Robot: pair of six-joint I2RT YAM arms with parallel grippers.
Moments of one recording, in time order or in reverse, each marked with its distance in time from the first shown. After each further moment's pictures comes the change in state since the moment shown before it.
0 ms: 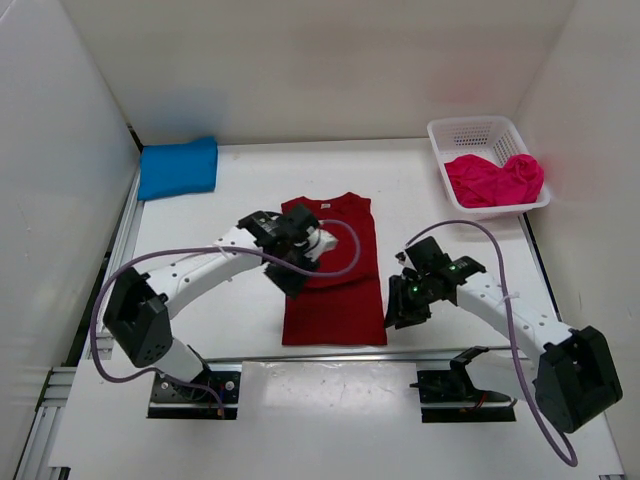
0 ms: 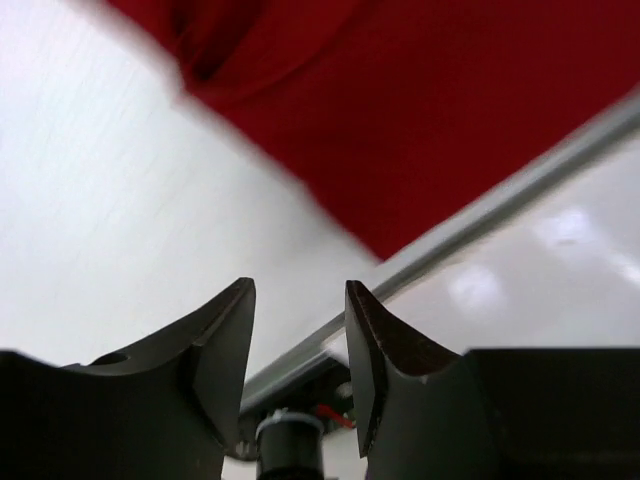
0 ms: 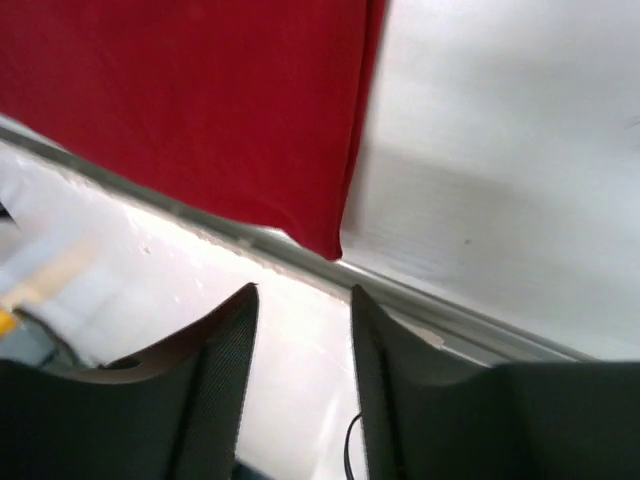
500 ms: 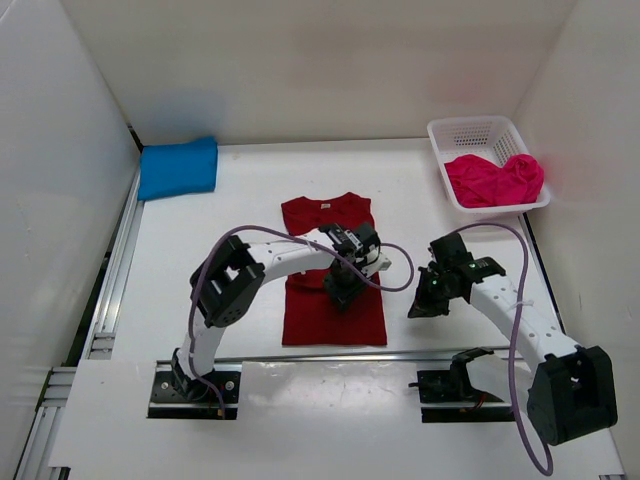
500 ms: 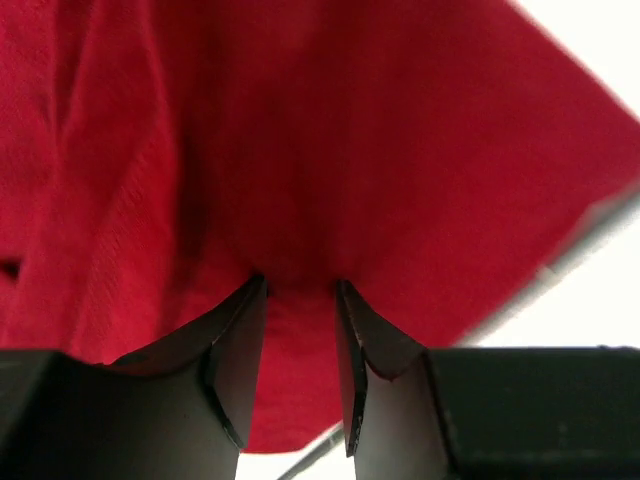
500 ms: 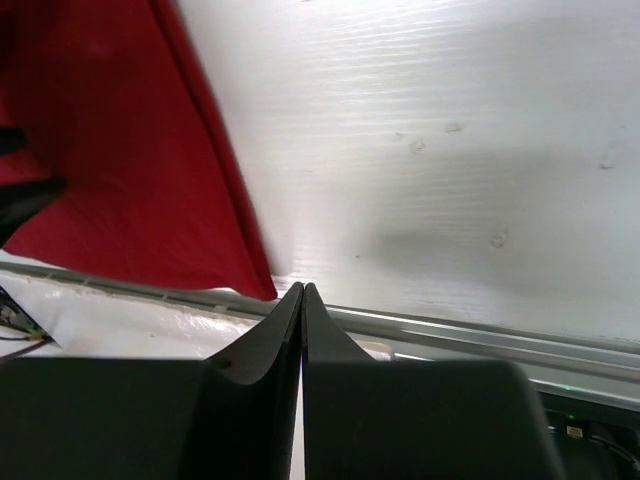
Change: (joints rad) left arm -0.229 0.494 0.313 0.186 0.116 0.003; right arm -0.205 -0.064 0.002 -0.043 0.137 0.065
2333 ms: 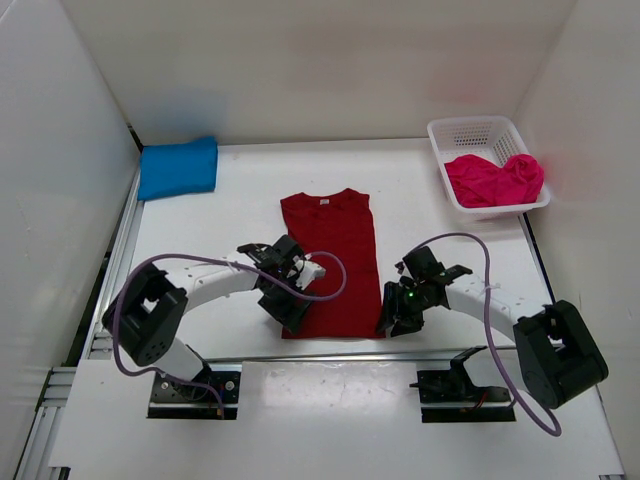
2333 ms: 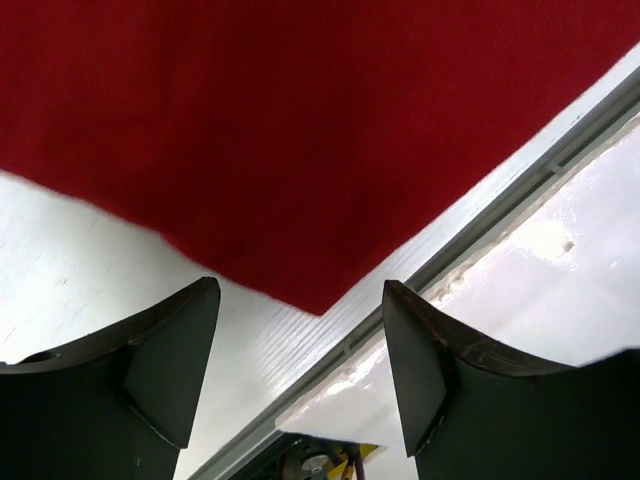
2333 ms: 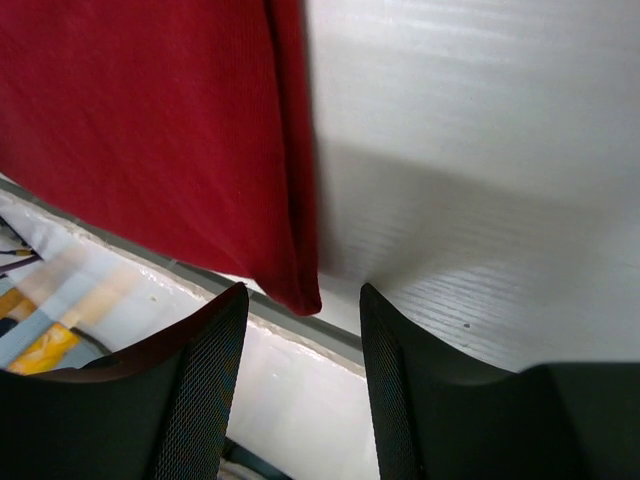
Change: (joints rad) left arm 0.232 -0.500 -0.663 0.165 0.135 0.003; right arm 0.163 0.187 -0.129 0.286 -0.193 0.032
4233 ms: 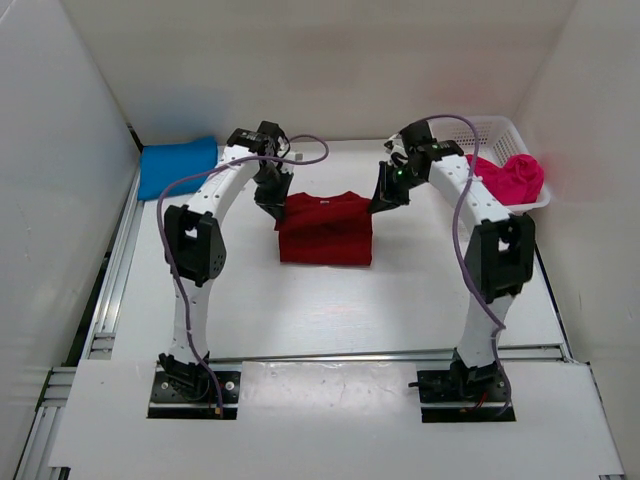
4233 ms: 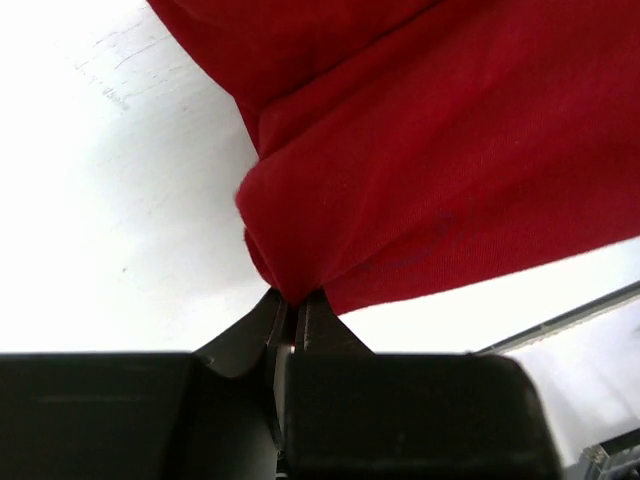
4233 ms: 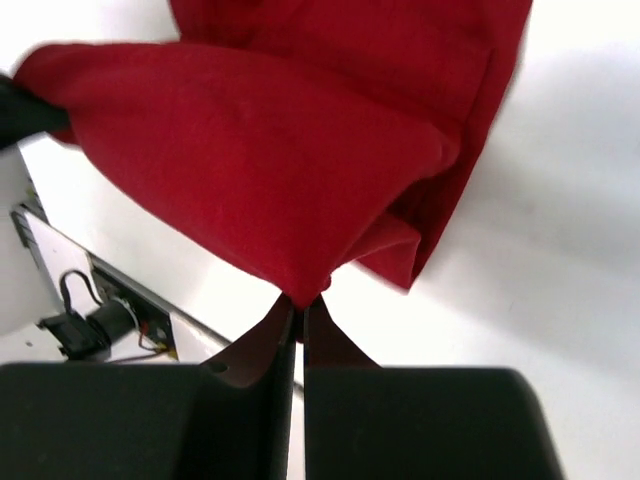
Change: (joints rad) left arm 0.378 0.663 1.268 -0.583 -0.091 -0.007; right arm -0.200 0.649 1.214 -0.393 -0.055 -0.244
